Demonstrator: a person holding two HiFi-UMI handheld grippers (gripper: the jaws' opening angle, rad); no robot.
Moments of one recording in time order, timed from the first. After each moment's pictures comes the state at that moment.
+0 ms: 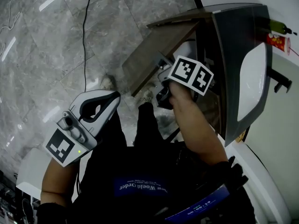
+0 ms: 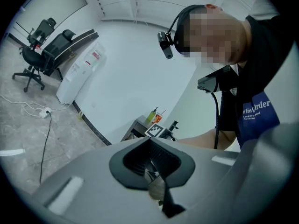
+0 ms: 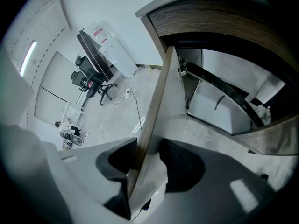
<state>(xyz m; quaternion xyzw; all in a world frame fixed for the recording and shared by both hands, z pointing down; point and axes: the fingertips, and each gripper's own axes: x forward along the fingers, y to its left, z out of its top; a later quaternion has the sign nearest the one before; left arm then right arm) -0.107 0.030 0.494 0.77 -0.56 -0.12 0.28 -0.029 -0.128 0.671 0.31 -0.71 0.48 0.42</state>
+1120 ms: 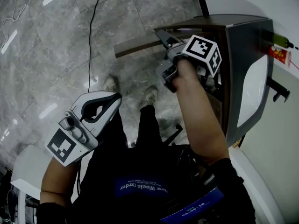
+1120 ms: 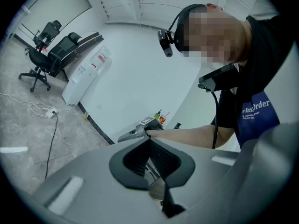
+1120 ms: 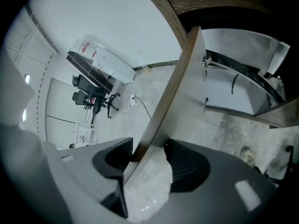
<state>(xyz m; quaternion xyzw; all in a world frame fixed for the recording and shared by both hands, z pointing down) -0.140 0.059 0.503 0.76 -0.58 -0.12 0.28 -0.119 -0.147 0.672 0.31 -0.67 0.59 0.34</state>
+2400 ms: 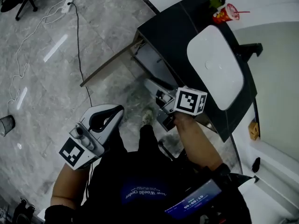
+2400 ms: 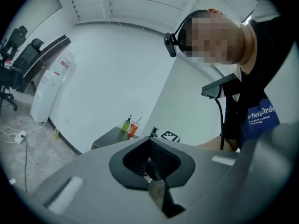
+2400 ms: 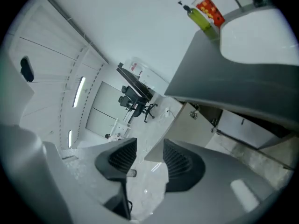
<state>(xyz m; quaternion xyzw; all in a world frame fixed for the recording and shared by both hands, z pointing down) 0.005 -0.036 0.353 0.83 -0.52 -0.10 0.18 0.055 -0.149 0.487 0.14 -0.81 0.53 0.20</state>
